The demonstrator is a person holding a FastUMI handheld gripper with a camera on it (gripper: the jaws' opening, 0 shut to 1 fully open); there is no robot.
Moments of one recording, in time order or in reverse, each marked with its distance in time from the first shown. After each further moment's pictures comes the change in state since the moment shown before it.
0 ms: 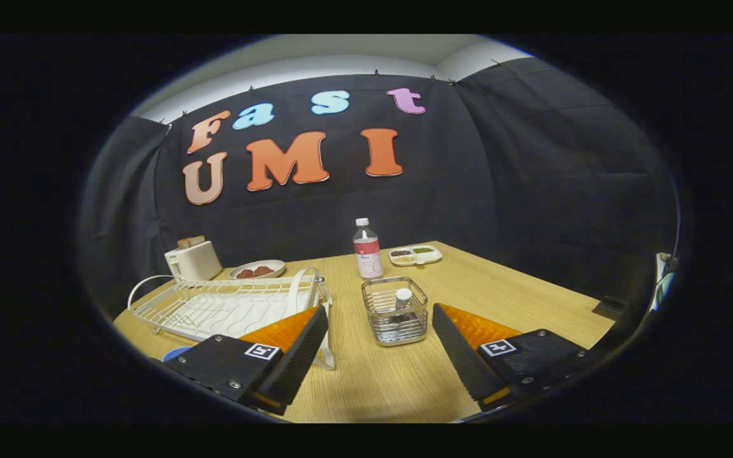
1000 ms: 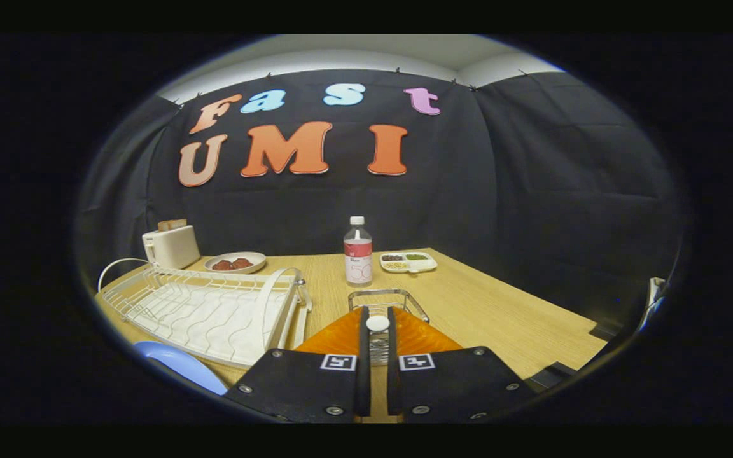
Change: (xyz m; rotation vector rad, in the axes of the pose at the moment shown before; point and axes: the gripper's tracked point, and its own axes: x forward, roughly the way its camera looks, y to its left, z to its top) arm 0.042 0.001 -0.002 -0.090 0.006 -0.037
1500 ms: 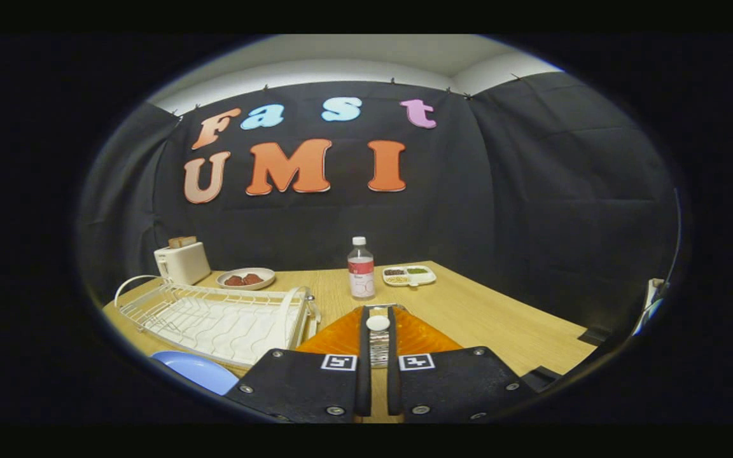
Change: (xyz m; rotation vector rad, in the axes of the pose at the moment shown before) arm -0.039 -0.003 0.045 0.003 -0.088 0.013
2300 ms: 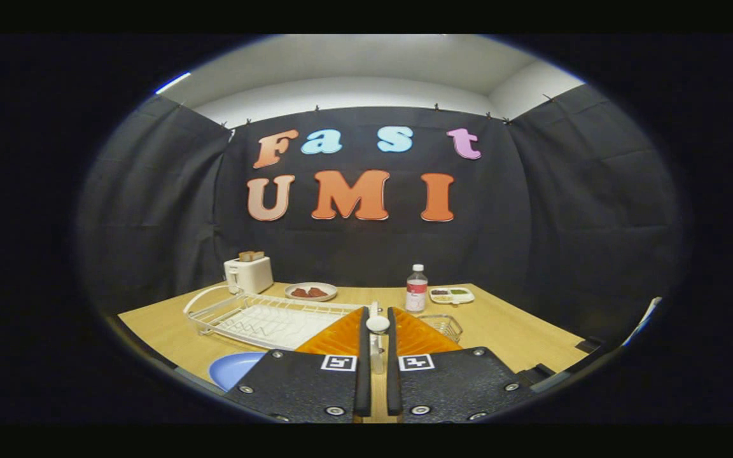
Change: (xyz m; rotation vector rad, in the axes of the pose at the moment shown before) arm -0.115 0.080 0.044 -0.032 -0.080 0.216
